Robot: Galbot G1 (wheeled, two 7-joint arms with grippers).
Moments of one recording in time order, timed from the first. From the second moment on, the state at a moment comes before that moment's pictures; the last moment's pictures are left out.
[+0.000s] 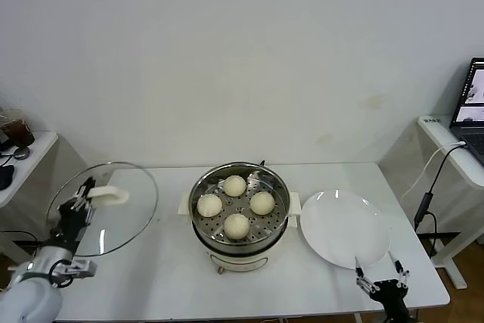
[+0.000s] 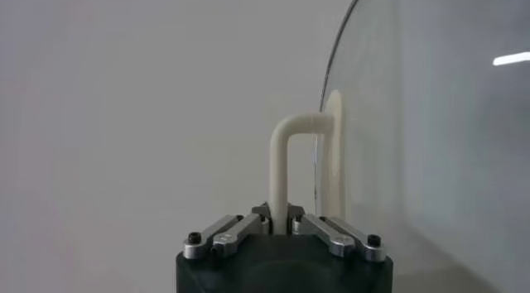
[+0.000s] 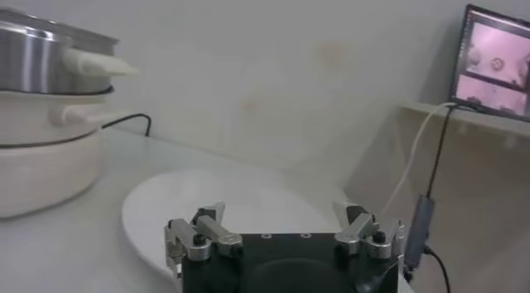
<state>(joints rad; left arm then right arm) 1.45 -0.90 -0.72 -1.93 0.90 0.07 -0.08 -1.67 1.48 0.86 1.84 -0.02 0.23 -0.24</state>
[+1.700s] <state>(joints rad) 0.93 -1.24 0.14 -1.89 1.32 0.57 0.25 -1.61 1.51 0.78 1.73 -0.14 0.28 -0.21</state>
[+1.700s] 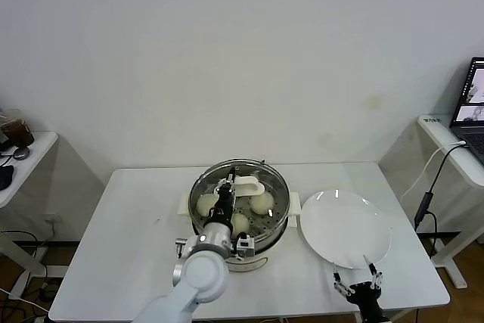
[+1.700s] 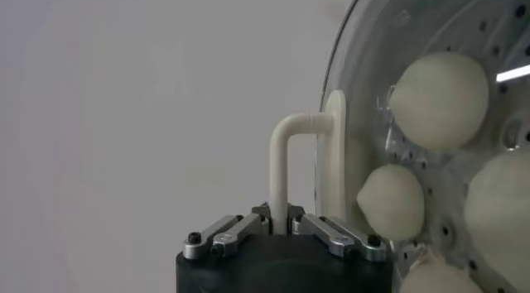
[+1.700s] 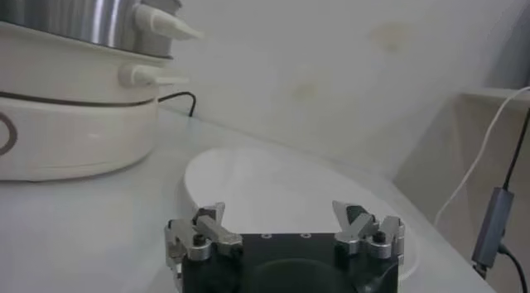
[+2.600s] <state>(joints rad) 0.97 -1.24 0.11 -1.89 1.29 0.55 0.21 -1.63 1.51 0.77 1.74 -0.15 0.28 -0.21</state>
